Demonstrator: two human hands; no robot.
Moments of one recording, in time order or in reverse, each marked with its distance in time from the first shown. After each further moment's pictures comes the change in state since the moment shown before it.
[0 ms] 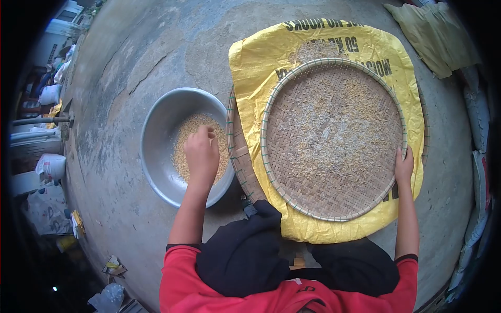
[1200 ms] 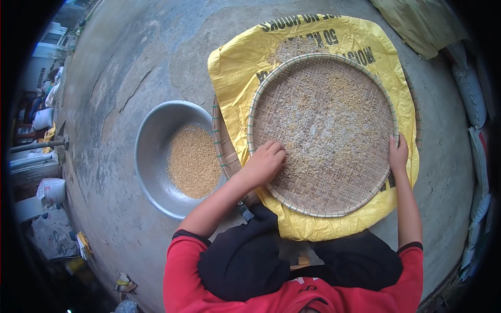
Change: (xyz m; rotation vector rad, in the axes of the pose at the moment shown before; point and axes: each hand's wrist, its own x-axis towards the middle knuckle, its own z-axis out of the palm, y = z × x) left_hand -0.012 0.076 0.100 -0.282 -0.371 0.876; right_hand -0.002 0.002 -0.001 0.044 0.001 0.048
